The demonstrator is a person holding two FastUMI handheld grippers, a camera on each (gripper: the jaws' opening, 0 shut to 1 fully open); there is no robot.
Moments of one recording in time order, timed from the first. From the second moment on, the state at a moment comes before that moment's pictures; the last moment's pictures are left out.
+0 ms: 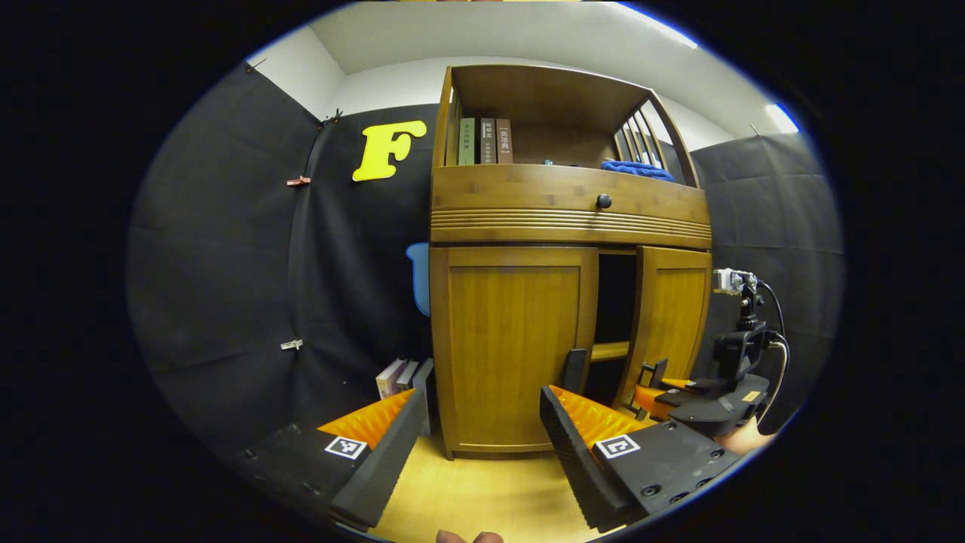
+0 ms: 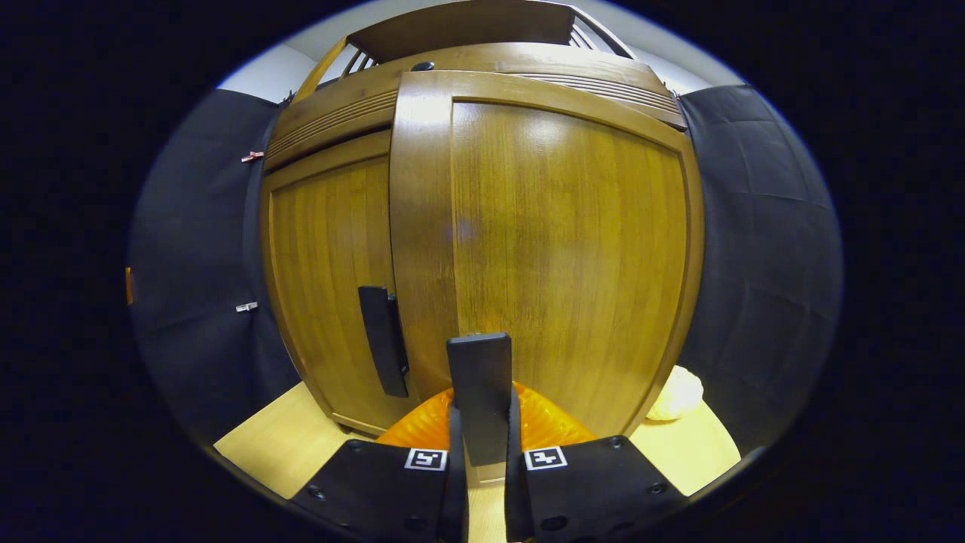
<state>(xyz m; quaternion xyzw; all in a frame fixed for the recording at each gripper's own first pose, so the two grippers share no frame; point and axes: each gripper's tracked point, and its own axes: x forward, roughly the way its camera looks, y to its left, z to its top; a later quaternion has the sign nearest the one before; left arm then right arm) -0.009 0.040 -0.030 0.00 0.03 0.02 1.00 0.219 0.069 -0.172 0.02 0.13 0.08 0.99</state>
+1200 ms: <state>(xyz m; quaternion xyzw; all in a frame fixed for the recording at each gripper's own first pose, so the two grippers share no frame) 0.031 -0.092 -0.024 0.00 0.02 0.01 1.00 0.204 0.054 -0.172 0.03 0.15 0.08 0.99</state>
